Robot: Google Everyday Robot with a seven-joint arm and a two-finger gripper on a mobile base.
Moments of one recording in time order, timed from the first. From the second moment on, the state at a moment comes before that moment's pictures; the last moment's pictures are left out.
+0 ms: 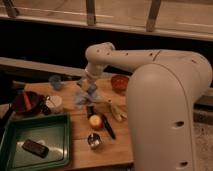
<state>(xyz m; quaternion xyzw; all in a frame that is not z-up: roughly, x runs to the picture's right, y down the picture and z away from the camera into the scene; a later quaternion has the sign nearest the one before) -0.072 -0.044 0.819 -0.28 -0.06 0.34 0.90</state>
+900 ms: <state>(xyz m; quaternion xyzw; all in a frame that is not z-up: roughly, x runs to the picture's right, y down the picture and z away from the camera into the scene) 0.002 -0.067 0.814 -0.22 -0.02 0.41 0.89</state>
